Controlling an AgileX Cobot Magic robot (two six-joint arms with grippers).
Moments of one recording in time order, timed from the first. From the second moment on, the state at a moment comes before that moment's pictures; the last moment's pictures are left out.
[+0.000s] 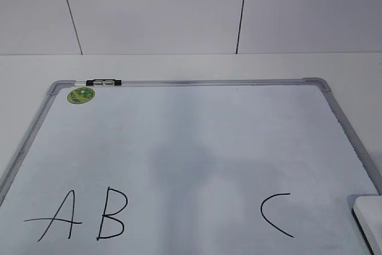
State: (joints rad) left arm -0.01 0.01 -0.53 -0.13 1.12 0.15; right arm 0.01 0.27 -0.53 0.13 1.20 -0.05
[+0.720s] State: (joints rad) left arm -0.01 0.59 -0.70 -0.17 1.12 0.13; right arm 0.01 0.73 -0.65 0.21 1.23 0.02
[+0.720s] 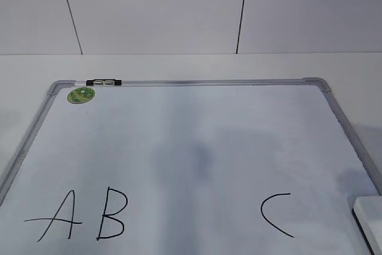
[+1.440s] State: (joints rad) left arm -0.01 1.43 -1.06 -0.16 1.12 0.12; right arm 0.01 0.94 -0.70 0.19 1.23 0.02
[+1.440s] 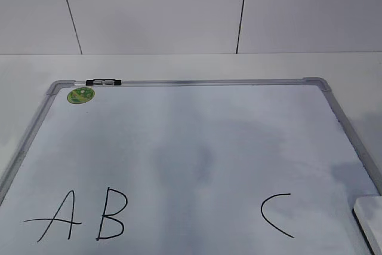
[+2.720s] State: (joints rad) left arm -0.01 1.88 -1.20 -0.16 0.98 0.13; right arm 0.01 1.06 -0.71 0.19 1.20 0.02
